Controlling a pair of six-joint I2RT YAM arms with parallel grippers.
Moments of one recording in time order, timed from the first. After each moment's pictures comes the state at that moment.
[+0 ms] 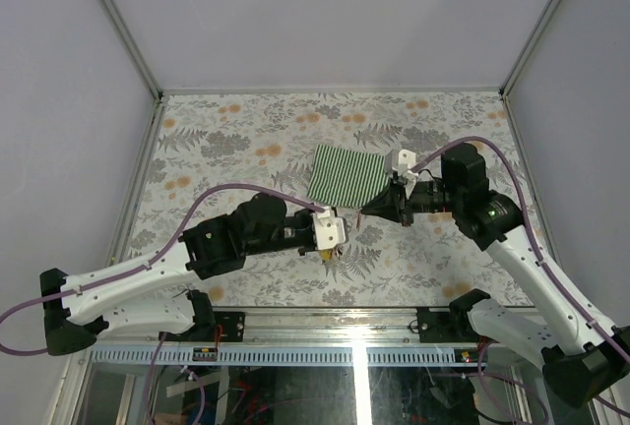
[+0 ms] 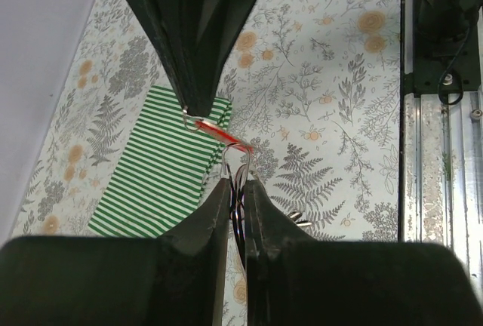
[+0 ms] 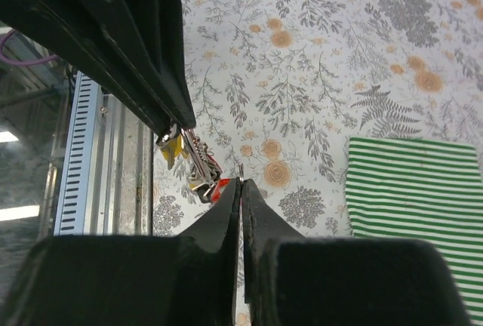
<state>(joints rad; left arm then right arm) -1.14 1.01 0.96 -0.25 0.13 0.43 0.48 0.94 0.94 -0.43 -0.92 -0.34</state>
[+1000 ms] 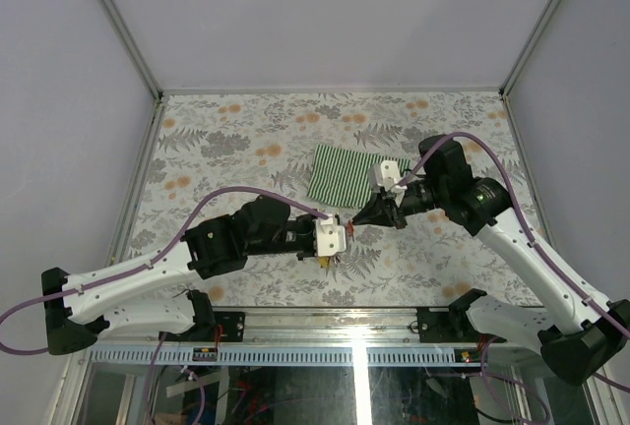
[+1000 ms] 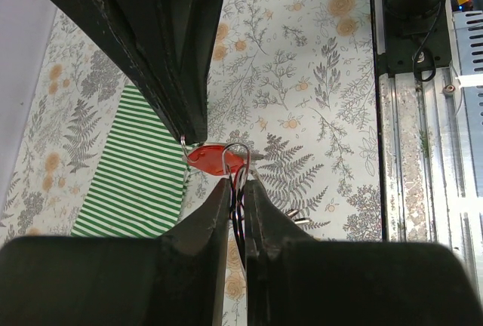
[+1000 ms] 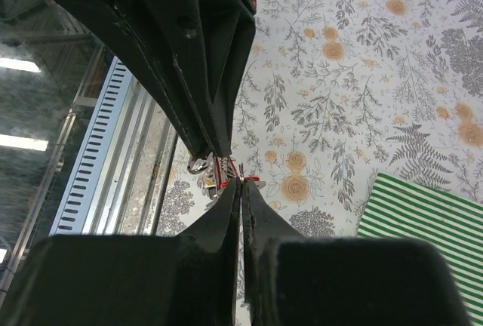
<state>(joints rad) -1.14 1.02 0.96 -0.31 0.21 0.46 0.56 1.06 1.09 -0.65 -1.03 -0.64</state>
